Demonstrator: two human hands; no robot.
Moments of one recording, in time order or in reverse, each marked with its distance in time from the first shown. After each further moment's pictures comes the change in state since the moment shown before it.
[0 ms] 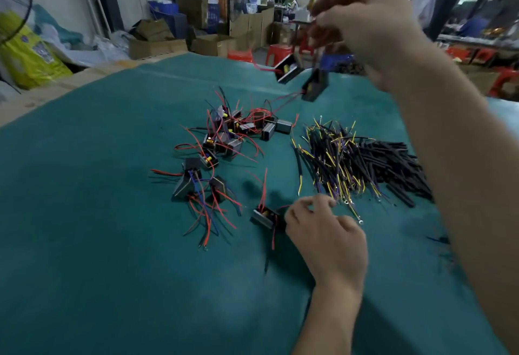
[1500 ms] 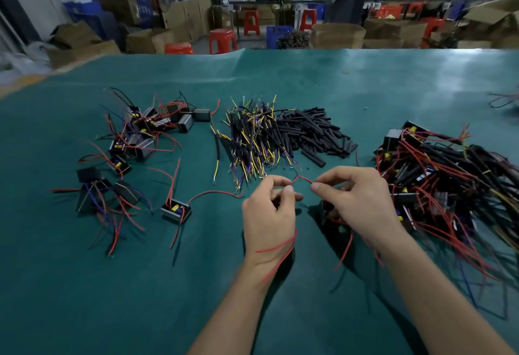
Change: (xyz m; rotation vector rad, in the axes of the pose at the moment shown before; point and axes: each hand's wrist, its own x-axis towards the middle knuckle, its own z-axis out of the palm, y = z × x) left_hand -0.027 0.016 0.030 -0.342 -0.317 0.145; right_hand -0.233 0.168 -0.111 -0.261 0.176 0.427
